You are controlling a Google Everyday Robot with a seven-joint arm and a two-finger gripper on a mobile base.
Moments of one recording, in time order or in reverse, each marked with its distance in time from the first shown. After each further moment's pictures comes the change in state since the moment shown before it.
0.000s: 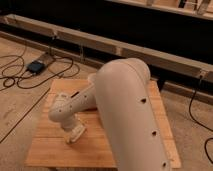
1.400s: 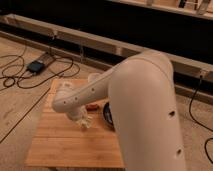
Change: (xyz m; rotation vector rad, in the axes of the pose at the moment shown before) arm 0.036 -0.064 -0.071 0.142 0.006 0.034
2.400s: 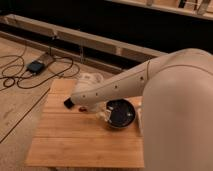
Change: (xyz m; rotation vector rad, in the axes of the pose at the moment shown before) arm 0.089 -0.075 -0.029 0.103 0.052 0.194
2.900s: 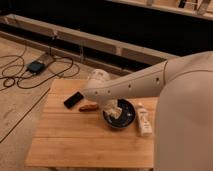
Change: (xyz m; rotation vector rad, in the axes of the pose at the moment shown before) arm 0.036 -0.047 0.003 0.028 0.028 0.106
